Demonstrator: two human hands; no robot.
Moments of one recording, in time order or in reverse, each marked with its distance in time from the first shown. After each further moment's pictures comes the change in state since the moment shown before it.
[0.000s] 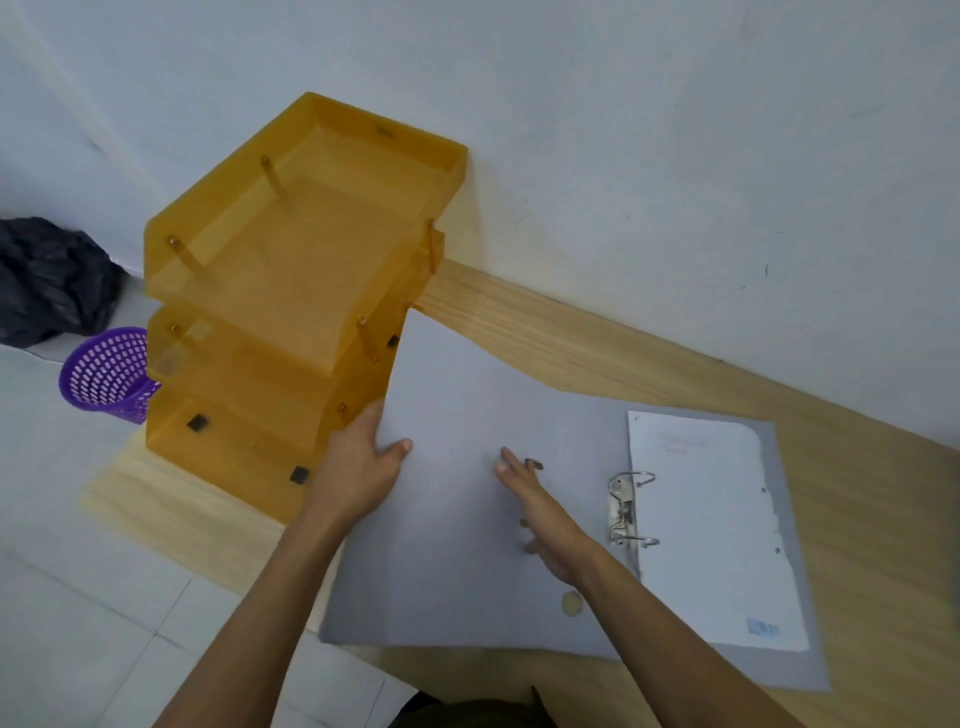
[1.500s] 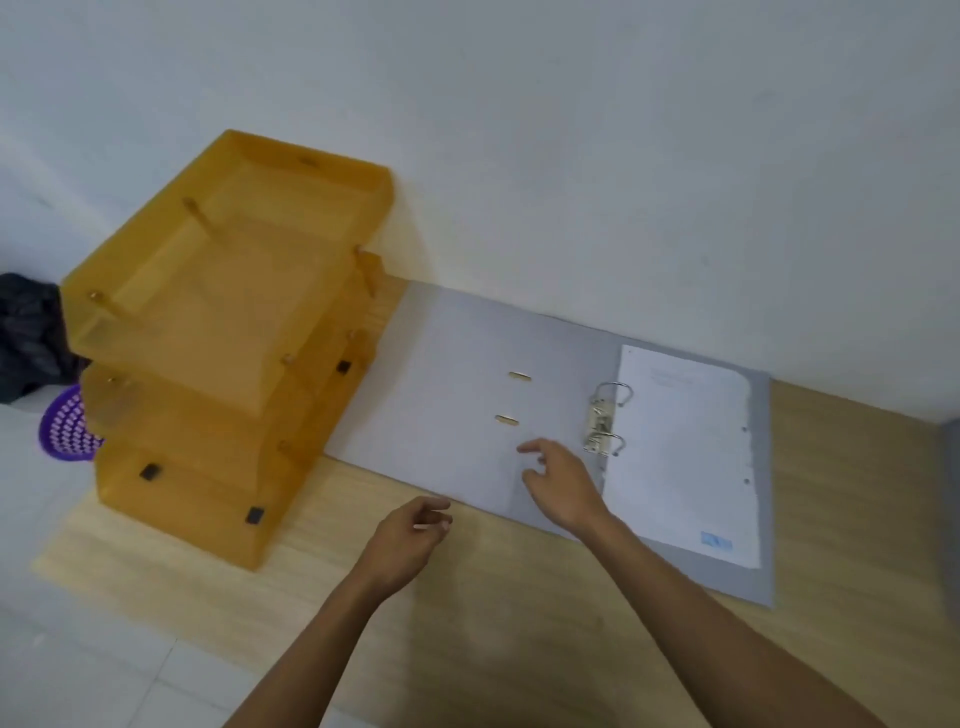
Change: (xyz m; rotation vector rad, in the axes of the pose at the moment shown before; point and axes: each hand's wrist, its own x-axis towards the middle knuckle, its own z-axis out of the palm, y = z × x) left_hand -0.017 0.002 0.108 -0.117 -0.345 -0.269; right_hand 0.024 -0.005 -0.097 -0.442 0.319 -0.254
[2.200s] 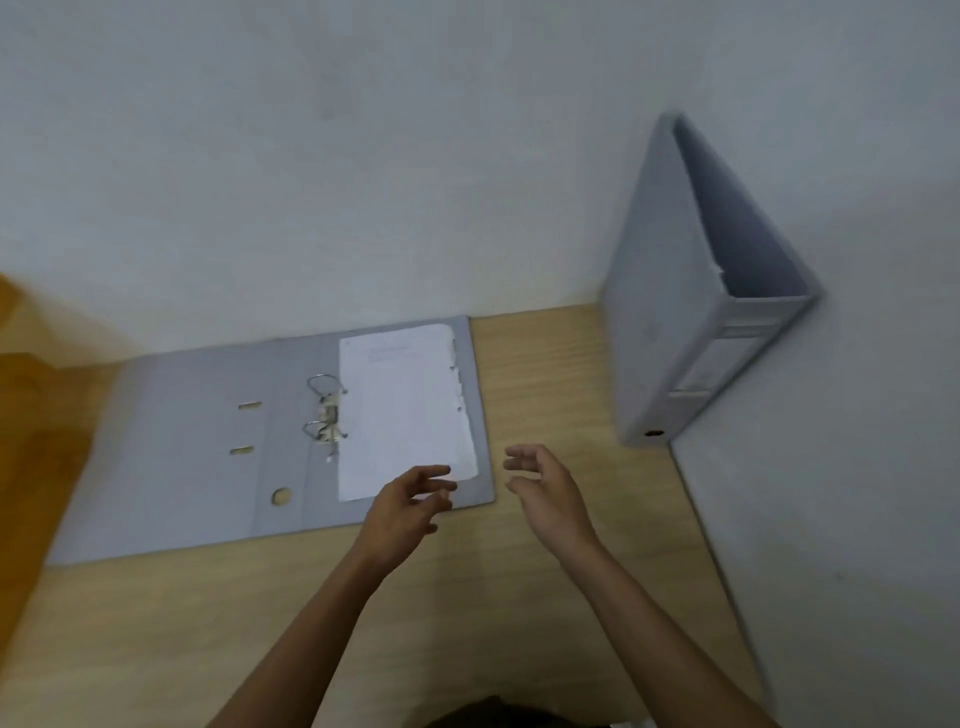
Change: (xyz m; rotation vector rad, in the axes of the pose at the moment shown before) left_hand -0.069 0.138 0.299 0.144 -0.262 0.286; right_hand -0.199 0.210 -0.187 0.624 0.435 0.184
